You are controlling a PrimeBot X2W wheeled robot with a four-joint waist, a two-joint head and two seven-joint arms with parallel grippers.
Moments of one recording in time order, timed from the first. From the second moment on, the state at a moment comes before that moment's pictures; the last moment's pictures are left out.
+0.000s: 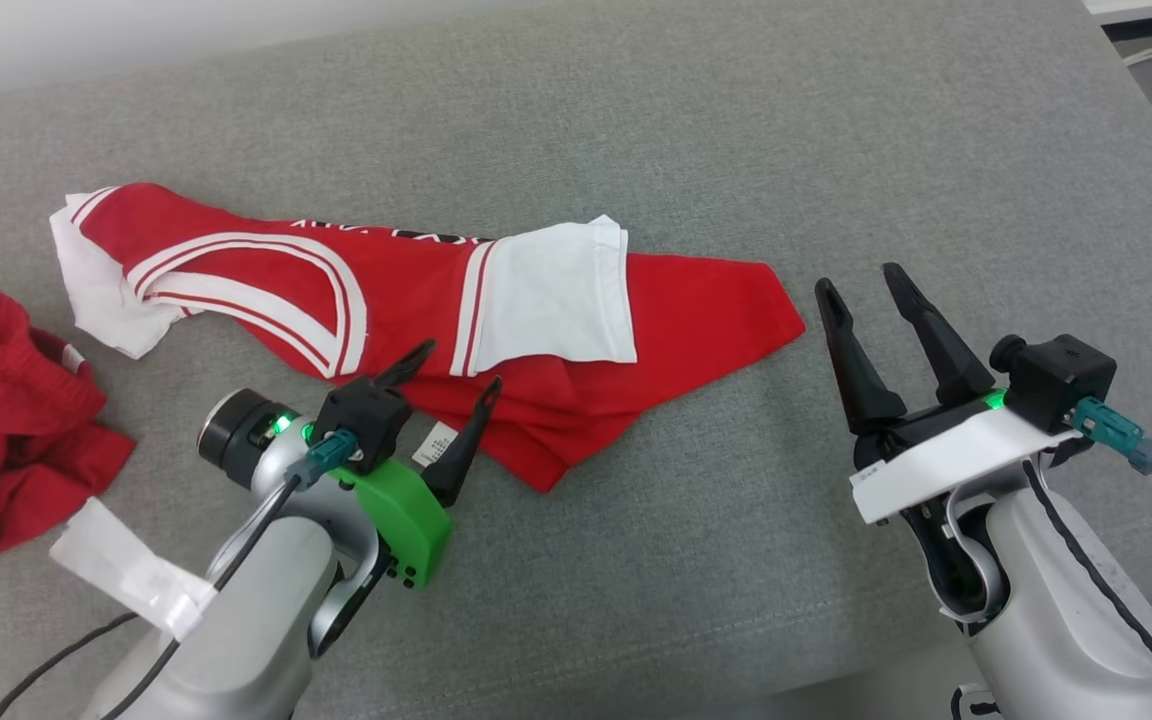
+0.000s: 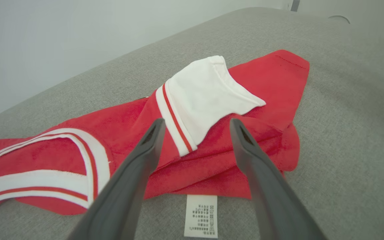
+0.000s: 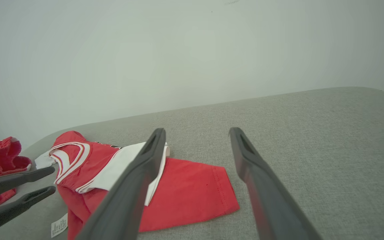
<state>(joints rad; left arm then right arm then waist) -0.53 0.24 -0.82 0.45 -0.48 -0.08 -0.23 -0.24 -0.13 0.28 0.23 0.38 0.12 -0.25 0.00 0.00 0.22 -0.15</state>
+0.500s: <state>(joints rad) -0.63 0.23 -0.87 0.57 -0.38 -0.04 -0.17 -0.26 -0.11 0.29 0.23 0.38 0.12 -0.25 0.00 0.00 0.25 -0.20</state>
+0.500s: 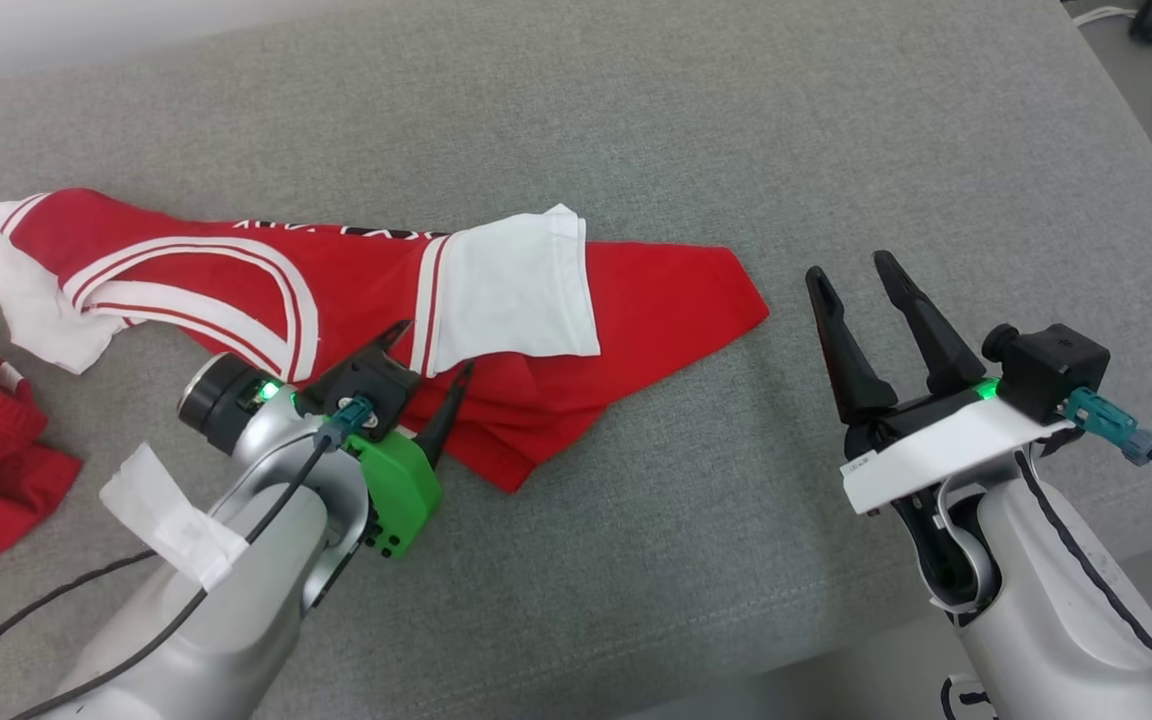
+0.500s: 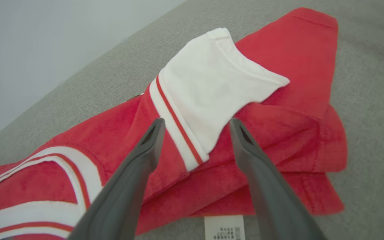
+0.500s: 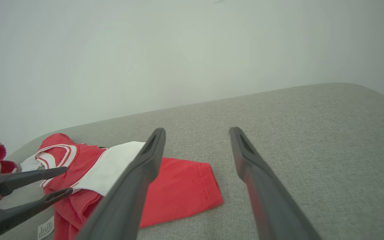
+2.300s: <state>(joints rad) -0.74 0.31 -0.37 0.40 -0.80 -0.09 -0.25 -0.24 -0.10 0.36 0.35 0.42 0.12 -0.25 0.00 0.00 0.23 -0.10</state>
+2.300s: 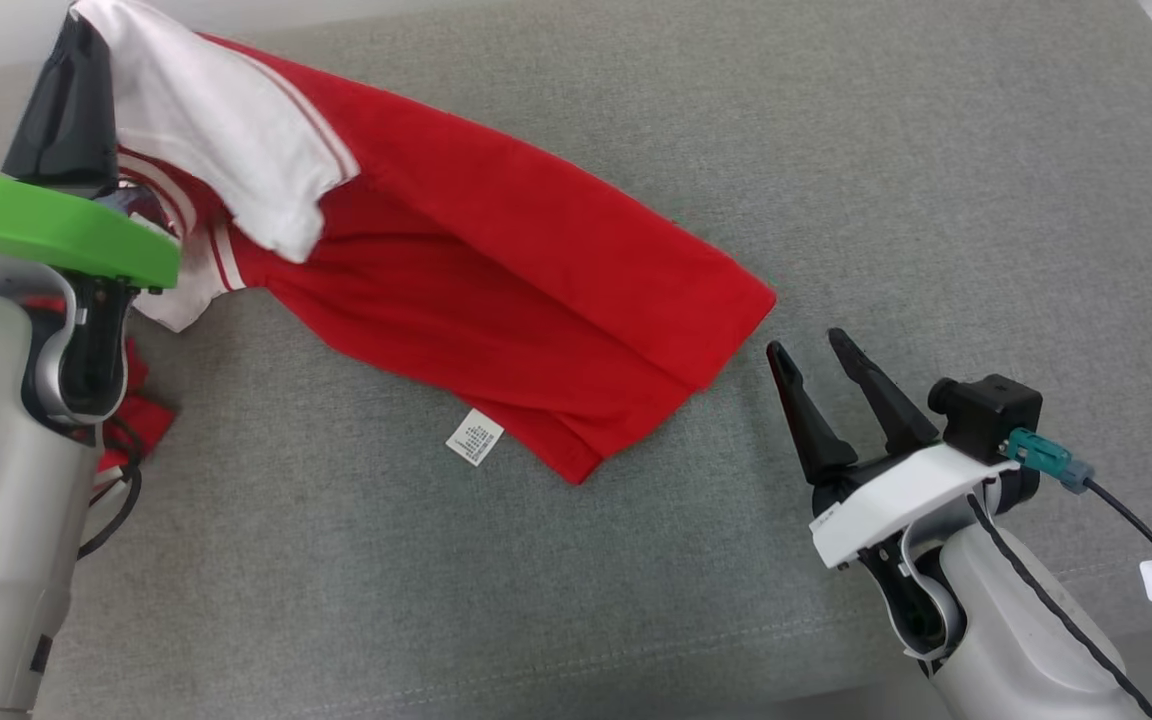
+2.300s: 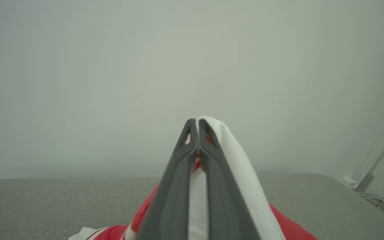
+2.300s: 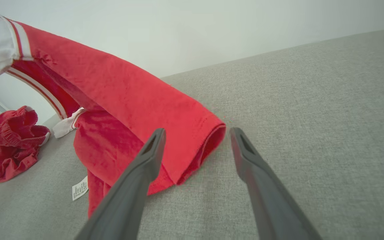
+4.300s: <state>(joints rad) -0.66 0.37 -0.39 0.24 -0.84 -0.10 -0.19 -0.49 -0.10 0.68 0.72 0.62 0.12 -0.24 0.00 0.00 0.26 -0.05</state>
